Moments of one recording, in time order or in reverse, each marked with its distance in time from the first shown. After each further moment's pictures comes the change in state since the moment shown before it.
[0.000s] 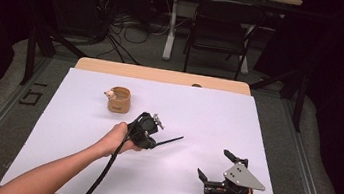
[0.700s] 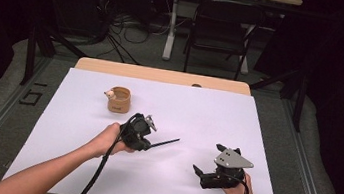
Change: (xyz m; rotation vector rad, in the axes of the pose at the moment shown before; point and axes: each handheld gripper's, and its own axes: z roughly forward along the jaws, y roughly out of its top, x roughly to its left) left arm 0.001 -0.017 -0.012 -0.017 -0.019 0.038; right arm -0.010 0.020 0.029 0.214 0.104 -0.051
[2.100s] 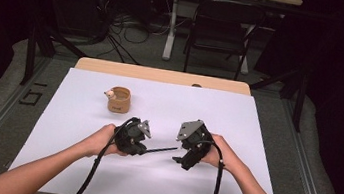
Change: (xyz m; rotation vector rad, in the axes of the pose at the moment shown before) left arm -0.007 -0.013 -0.009 0.011 -0.036 0.149; right arm 0.003 0.080 0.084 0.321 0.348 -0.376
